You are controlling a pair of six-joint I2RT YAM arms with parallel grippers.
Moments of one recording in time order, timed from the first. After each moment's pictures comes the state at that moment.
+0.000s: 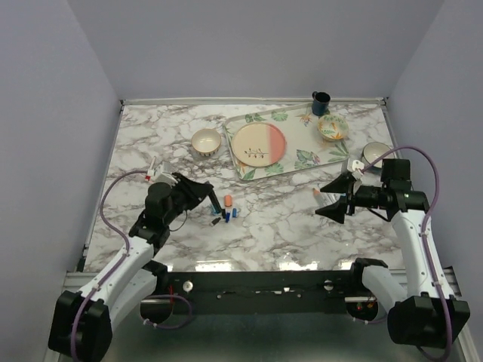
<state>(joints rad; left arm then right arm) -0.29 0.82 0.32 0.19 0.16 -0.97 -0.12 0.91 0.82 -0.88 -1.21 -0.91</state>
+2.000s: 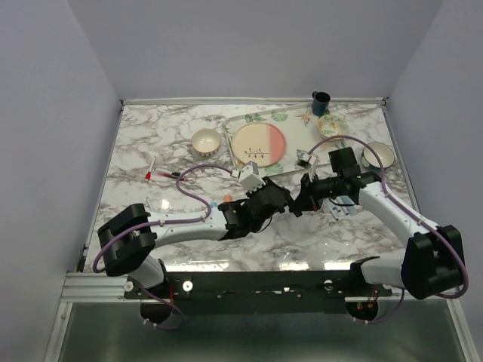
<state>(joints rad) -1.17 1.54 0.95 0.07 -0.63 -1.33 0.29 1.28 0.81 -0.53 -0.90 -0.29</state>
